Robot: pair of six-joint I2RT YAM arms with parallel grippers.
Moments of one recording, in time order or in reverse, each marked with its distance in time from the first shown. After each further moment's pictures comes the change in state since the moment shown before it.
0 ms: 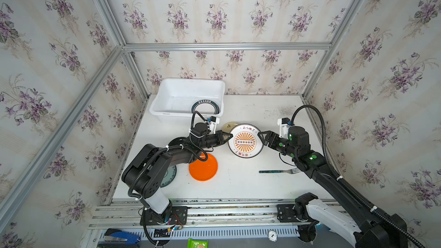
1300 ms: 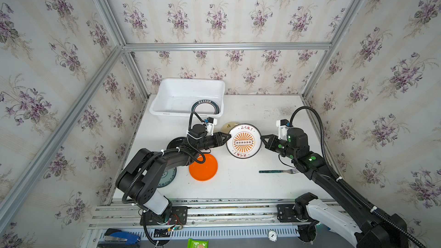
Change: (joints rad) left arm 0.004 -0.062 -0.058 -0.048 -0.050 0.081; right arm 0.026 -0.028 -0.040 0.001 0.003 0.005
